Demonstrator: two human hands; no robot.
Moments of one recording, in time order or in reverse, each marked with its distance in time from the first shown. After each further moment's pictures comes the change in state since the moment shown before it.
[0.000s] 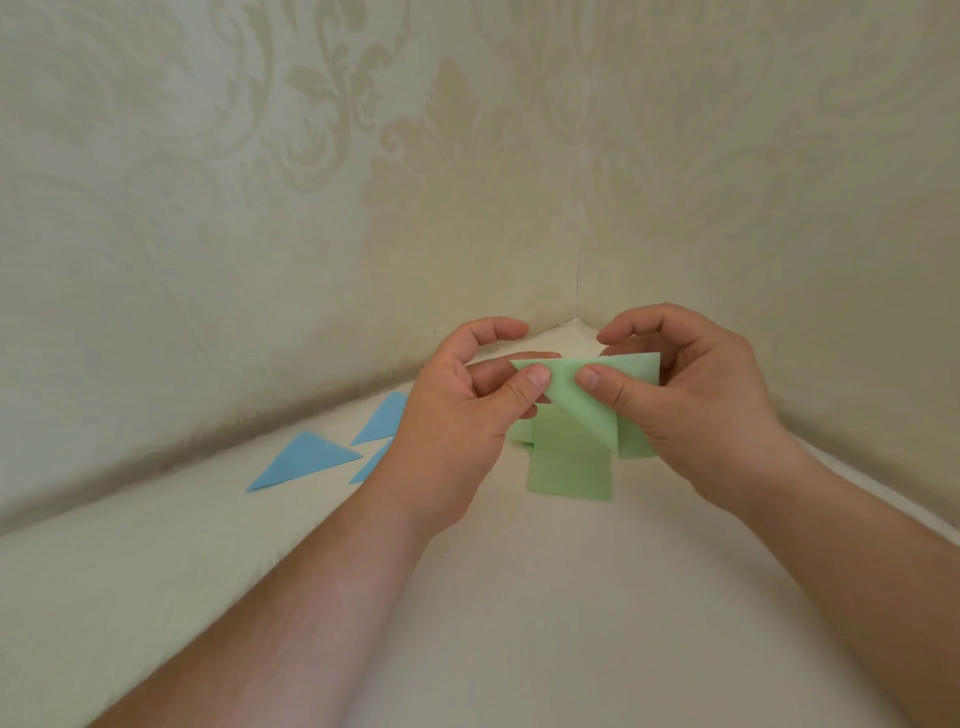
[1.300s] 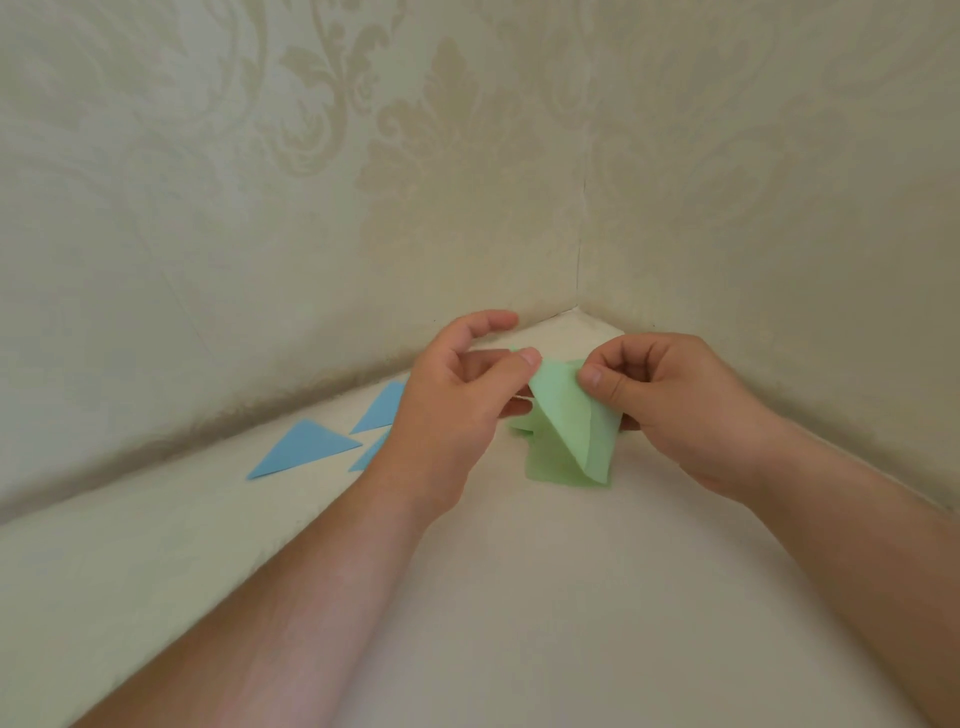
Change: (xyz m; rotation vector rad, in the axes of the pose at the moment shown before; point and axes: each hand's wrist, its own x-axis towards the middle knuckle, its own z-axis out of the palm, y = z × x) left_hand 0.000 -0.001 -0.002 0.077 0.105 -0.080; right_hand 0.007 0.016 -0.008 -0.156 -0.191 0.244
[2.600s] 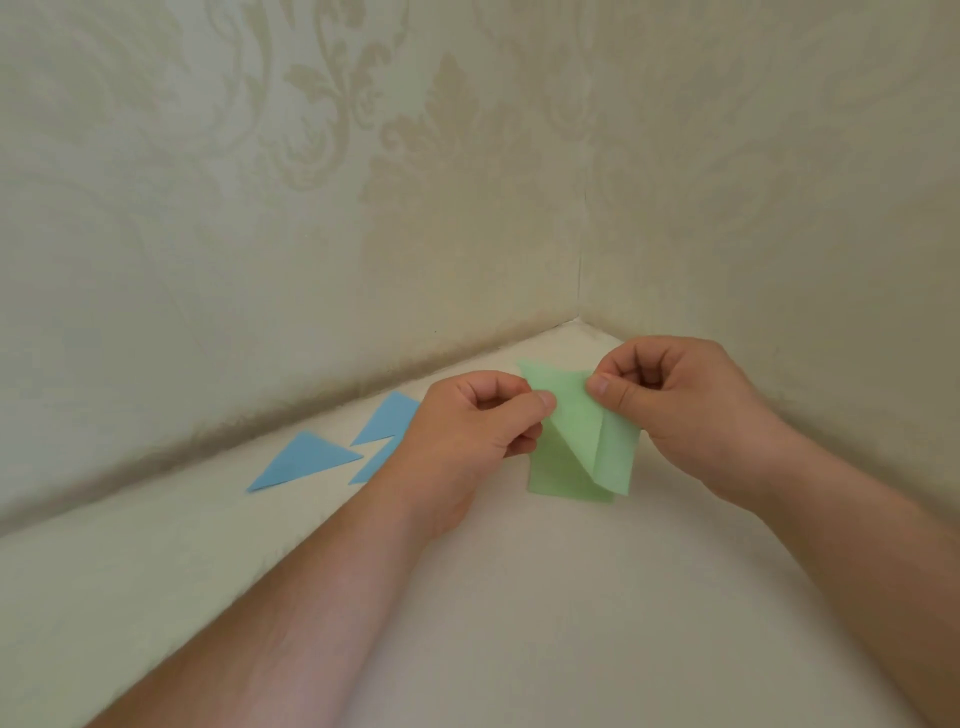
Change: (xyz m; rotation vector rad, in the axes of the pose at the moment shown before) left_hand 0.002 -0.007 0.002 0.032 -0.034 -0.194; right_hand 0.002 -0.001 -0.006 -0.078 0.081 -0.066
